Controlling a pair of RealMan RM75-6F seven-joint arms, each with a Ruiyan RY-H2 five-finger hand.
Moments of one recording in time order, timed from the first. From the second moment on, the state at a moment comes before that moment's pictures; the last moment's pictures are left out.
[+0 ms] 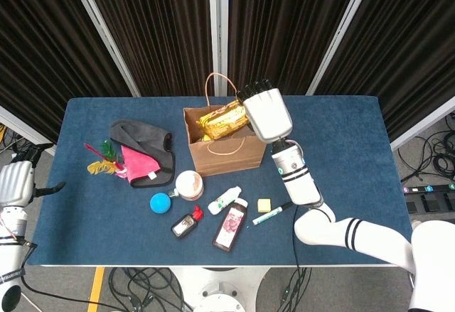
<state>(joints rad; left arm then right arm) -0.27 -1.28 -0.19 -1.30 1.29 1.29 -0.23 1.01 -1.55 0.43 -1.42 -1.11 1.17 -0.69</state>
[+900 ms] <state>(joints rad) -0.25 -1.27 -0.14 -1.31 1.37 1.33 -0.21 0.55 -1.20 0.17 -1.79 -1.23 1.44 -0.47</state>
